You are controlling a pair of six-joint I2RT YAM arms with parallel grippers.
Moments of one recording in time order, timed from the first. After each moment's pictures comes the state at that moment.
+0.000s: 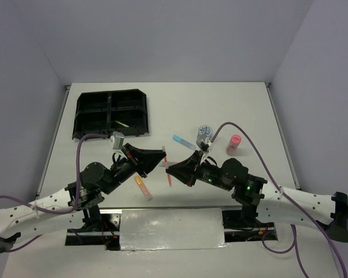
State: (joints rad) left arm -1.11 0.66 0.55 0.31 -0.25 -0.64; right arm 1.15 0.76 0.53 0.30 0.01 0.50
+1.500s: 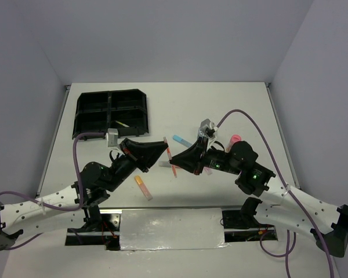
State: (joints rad) left arm -1.11 0.75 0.55 0.56 -0.26 -0.64; right arm 0.90 0.78 0.68 0.21 -0.37 0.48
